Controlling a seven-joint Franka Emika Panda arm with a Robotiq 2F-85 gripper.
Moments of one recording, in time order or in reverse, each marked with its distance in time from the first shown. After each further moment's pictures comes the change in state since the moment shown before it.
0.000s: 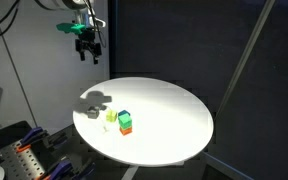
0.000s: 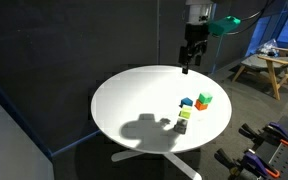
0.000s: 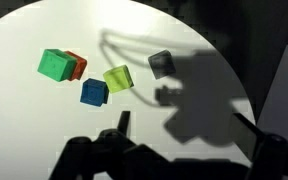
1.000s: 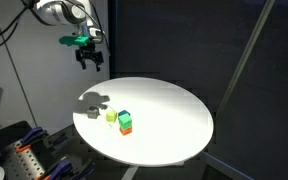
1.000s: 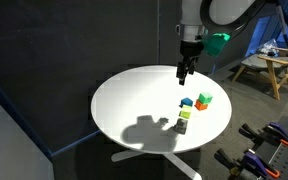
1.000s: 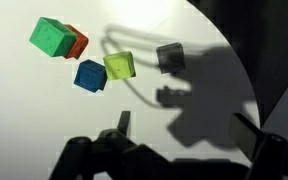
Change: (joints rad) arm 0.029 0.070 0.002 -0.063 -0.101 0.174 -0.065
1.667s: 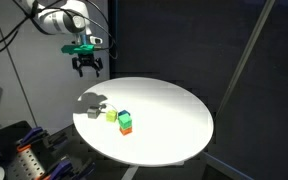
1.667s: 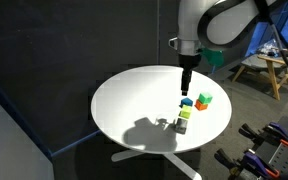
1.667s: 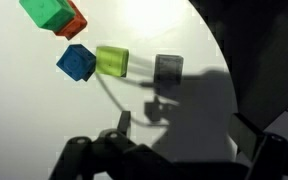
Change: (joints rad) arm 0.019 0.064 0.005 -0.027 -0.039 0.058 -0.247
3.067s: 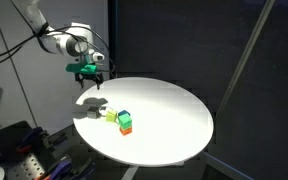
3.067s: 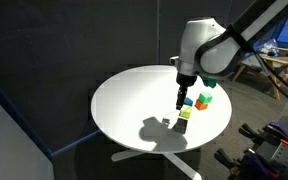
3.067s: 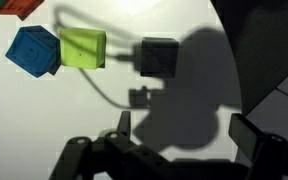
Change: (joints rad) arm -0.023 0.154 0.002 -0.075 0.112 0.316 -0.082
